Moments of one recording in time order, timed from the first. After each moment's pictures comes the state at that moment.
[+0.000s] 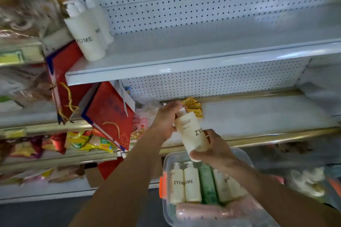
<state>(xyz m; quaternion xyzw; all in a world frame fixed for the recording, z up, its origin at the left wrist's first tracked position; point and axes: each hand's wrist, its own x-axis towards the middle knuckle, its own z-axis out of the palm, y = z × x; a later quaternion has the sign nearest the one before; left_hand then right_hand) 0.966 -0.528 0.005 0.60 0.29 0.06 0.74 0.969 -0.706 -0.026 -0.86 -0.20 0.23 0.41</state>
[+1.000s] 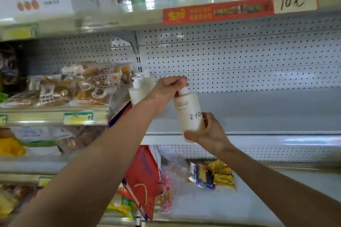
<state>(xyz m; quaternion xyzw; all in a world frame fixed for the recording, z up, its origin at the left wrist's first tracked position) 0.999 -0.365 0.245 0.75 0.09 0.25 0.61 1.027 -0.526 0.157 -0.78 -0.30 0.09 0.54</state>
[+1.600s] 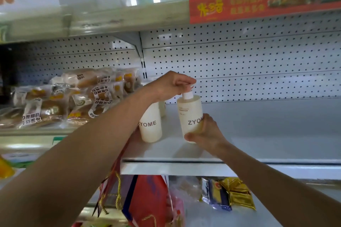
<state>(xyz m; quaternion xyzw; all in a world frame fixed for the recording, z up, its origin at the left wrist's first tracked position) 1.051 -0.263 0.281 0.91 0.01 0.12 0.39 1.102 -0.405 0.148 -0.84 -0.27 0.07 0.47</state>
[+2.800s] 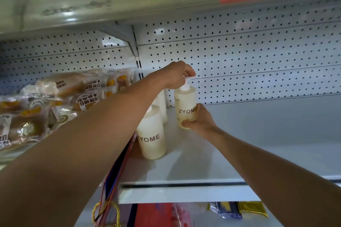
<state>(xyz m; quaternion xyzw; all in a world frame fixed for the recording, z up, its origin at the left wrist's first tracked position) 1.130 -0.215 0.297 0.98 0.07 0.09 0.16 1.168 -0.328 0.151 -0.84 -0.25 0.07 0.47</state>
